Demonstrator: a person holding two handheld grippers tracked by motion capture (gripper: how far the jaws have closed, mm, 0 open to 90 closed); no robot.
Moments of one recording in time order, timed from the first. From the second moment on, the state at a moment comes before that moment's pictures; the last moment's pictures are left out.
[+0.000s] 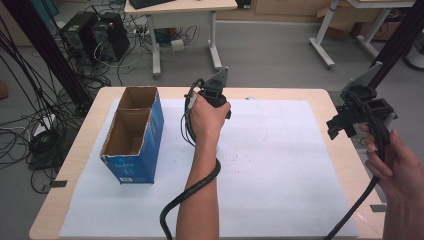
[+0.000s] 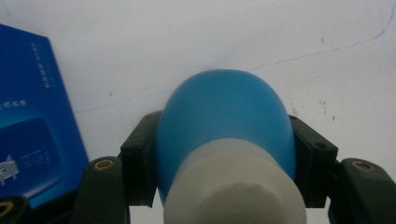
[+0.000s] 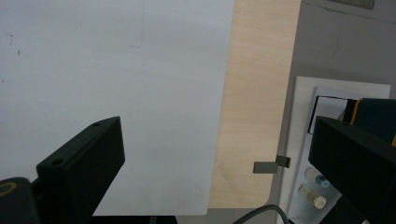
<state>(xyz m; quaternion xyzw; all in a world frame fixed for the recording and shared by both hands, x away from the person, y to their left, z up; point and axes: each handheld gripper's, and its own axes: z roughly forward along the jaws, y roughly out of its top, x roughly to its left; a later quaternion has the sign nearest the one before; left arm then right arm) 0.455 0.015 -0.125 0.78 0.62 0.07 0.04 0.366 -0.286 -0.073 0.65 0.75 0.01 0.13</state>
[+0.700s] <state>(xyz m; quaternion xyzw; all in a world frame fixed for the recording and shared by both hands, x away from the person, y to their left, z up) 0.417 0.044 -0.026 0.75 0.64 0.10 0.08 0.364 -0.275 -0.071 0.64 0.75 0.01 0.13</state>
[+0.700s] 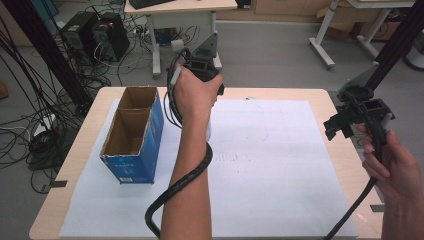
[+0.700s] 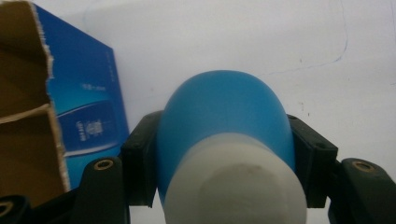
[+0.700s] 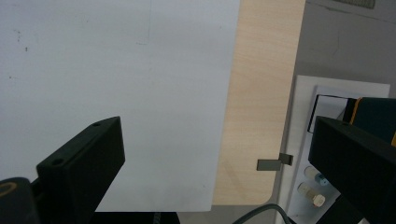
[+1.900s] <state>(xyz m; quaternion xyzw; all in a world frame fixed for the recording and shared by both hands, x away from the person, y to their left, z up) 0.365 0.142 0.089 0.69 0.70 0.12 0.13 0.364 -0.269 -0.069 0.64 0.75 0.01 0.13</state>
